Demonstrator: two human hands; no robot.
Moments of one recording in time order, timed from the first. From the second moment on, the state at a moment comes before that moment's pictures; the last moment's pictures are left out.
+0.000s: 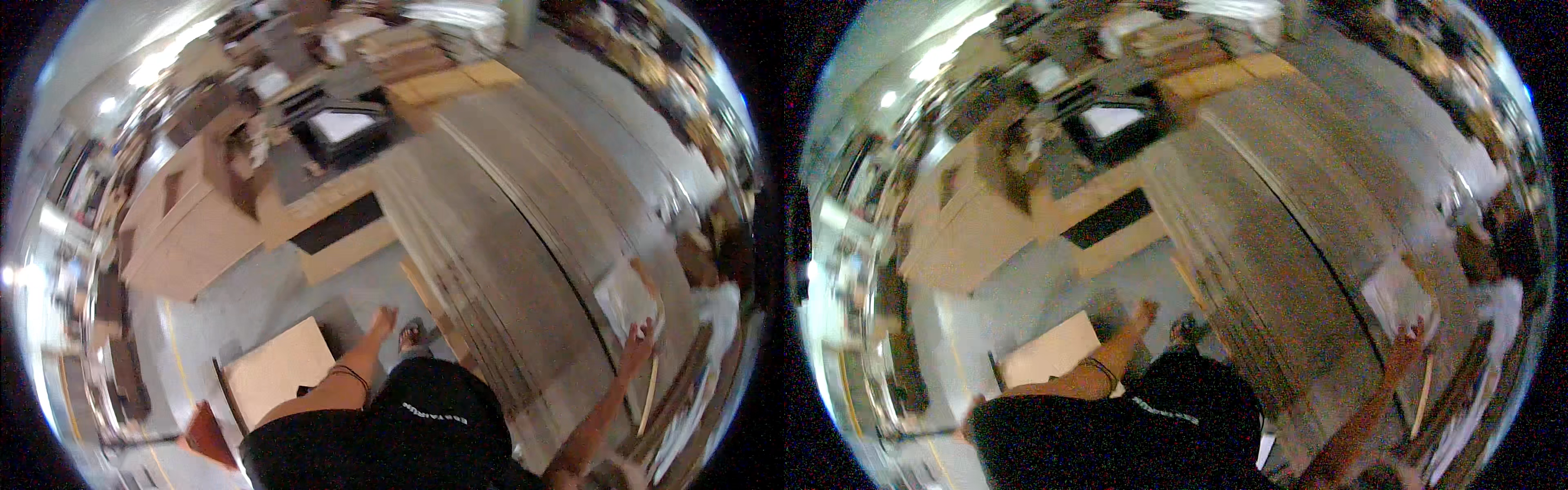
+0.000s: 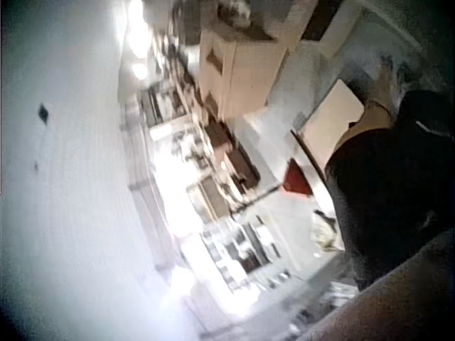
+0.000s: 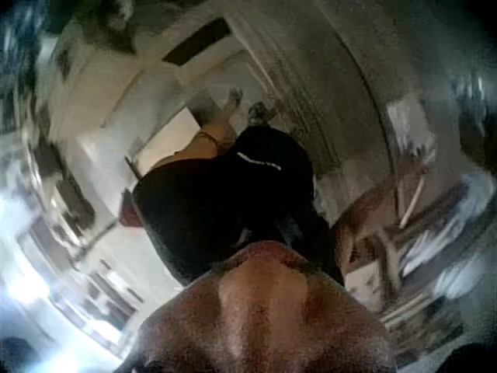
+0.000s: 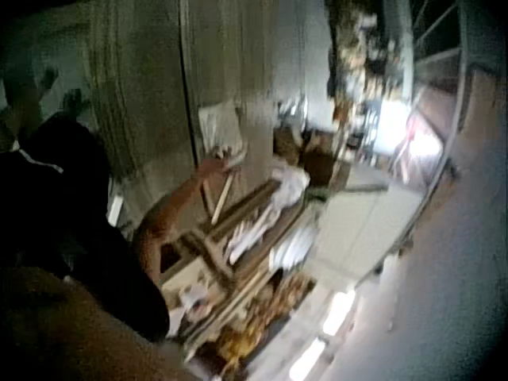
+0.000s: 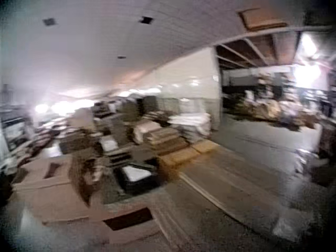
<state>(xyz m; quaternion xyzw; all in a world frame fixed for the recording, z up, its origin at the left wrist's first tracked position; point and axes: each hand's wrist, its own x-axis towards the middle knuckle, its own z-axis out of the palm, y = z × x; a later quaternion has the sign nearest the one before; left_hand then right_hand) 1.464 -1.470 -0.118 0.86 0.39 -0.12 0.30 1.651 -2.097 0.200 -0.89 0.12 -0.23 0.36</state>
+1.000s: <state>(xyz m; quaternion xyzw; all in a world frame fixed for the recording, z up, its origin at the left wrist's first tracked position) 1.529 -1.442 0.075 0.54 0.36 0.32 0.69 1.758 -2.184 0.156 -0.58 0.17 -0.02 0.80</state>
